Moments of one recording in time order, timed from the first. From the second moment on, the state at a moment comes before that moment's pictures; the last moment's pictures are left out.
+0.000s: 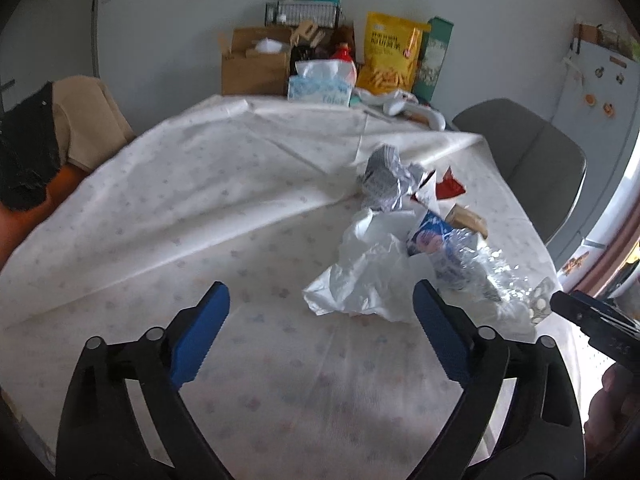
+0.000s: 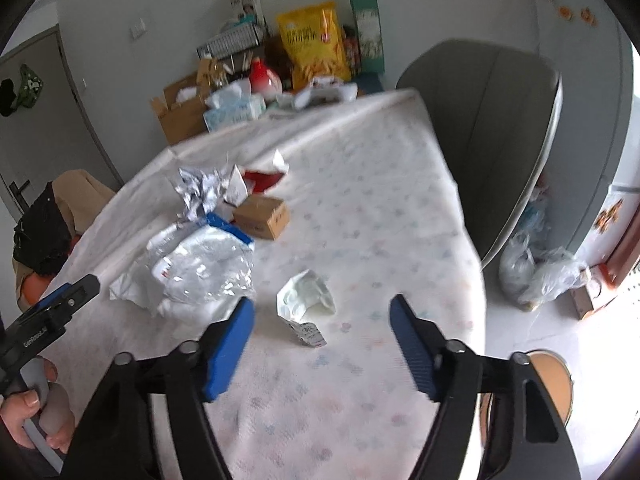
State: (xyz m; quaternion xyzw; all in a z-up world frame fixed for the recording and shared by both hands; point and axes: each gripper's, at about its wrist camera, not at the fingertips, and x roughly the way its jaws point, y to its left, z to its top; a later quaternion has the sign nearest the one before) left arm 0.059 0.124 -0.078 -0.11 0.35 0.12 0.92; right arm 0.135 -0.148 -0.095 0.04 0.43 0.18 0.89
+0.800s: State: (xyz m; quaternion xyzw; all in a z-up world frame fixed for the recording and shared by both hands) left arm 0.066 0.135 -0.082 -0.17 0.36 0.10 0.91; right arm 0.142 -0.143 -0.101 0.04 0.44 0.20 0.88
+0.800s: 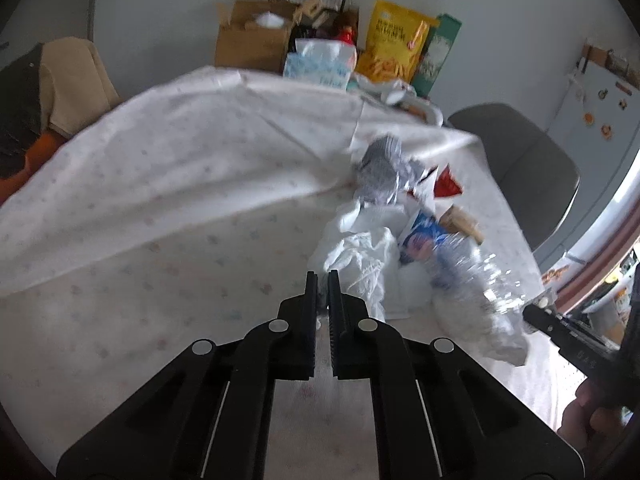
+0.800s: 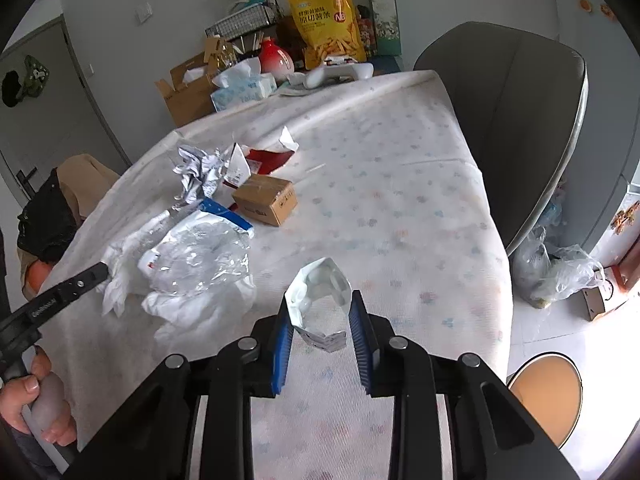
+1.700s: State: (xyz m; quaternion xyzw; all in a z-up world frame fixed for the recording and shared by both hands) left arm 0.049 0.046 -0.015 -0.12 0.29 0.04 0.95; right arm 0.102 -0.231 -0.043 0.07 0.37 0.15 0.91
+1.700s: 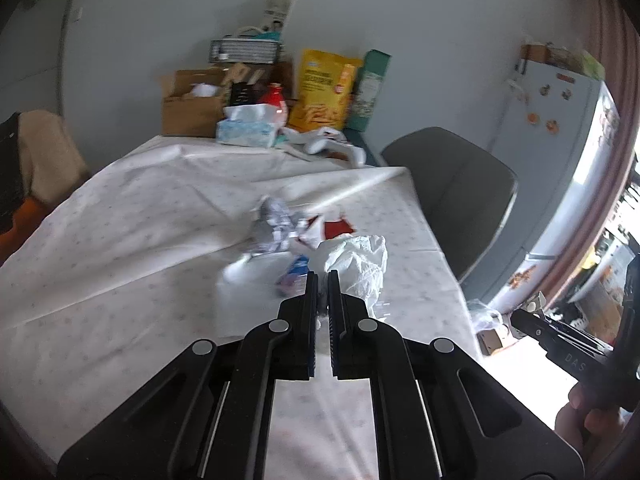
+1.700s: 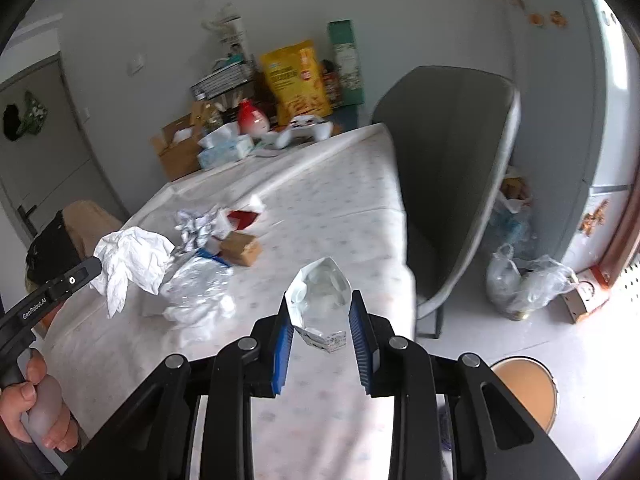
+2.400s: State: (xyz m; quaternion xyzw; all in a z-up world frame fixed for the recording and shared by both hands) left arm 0.100 -0.062 -0.029 -0.08 0.32 -0.06 0.94; right arm 0.097 -0.344 -0.063 0.10 0.38 0.04 0.92
